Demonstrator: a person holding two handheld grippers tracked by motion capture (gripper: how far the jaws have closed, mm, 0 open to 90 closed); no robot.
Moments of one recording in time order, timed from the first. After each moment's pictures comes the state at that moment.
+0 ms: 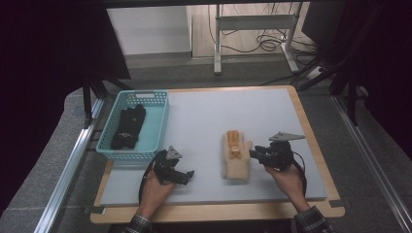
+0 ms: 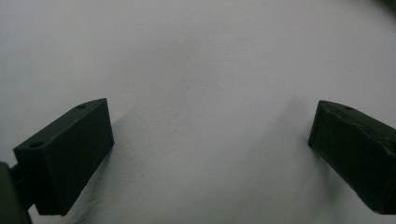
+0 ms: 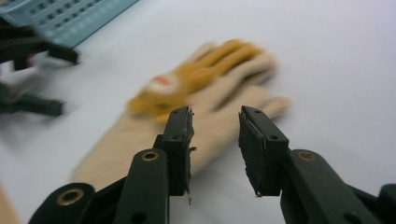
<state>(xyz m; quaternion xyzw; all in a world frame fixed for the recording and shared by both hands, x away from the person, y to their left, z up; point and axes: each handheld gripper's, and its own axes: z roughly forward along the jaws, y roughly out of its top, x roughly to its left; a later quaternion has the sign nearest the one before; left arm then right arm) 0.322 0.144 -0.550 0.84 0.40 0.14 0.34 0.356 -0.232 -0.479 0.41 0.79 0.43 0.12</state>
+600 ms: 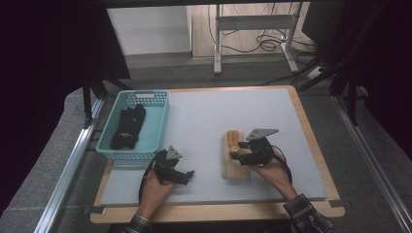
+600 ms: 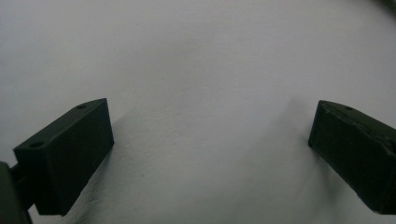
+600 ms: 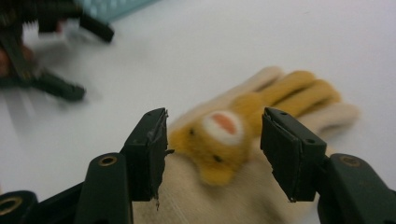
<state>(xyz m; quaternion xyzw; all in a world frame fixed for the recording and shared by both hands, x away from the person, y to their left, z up) 0.322 0.145 -0.550 0.84 0.40 0.14 0.34 0.372 -0.172 -0.488 0.27 0.87 0.41 0.11</state>
